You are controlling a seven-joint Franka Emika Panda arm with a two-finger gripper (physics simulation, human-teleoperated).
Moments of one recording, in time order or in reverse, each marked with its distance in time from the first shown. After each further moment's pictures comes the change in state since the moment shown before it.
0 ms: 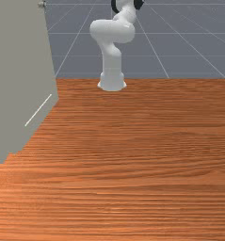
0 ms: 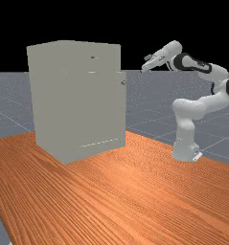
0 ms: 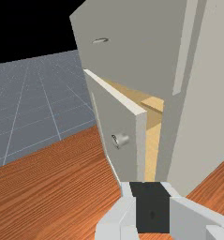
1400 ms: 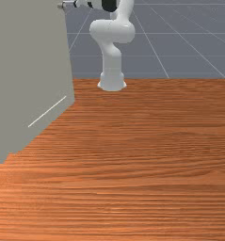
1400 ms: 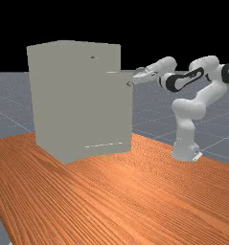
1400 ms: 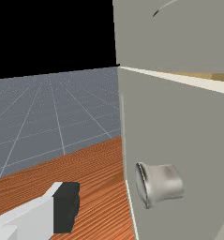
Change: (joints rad) arm 0.043 0.345 0.169 -0.198 -0.047 0.678 0.187
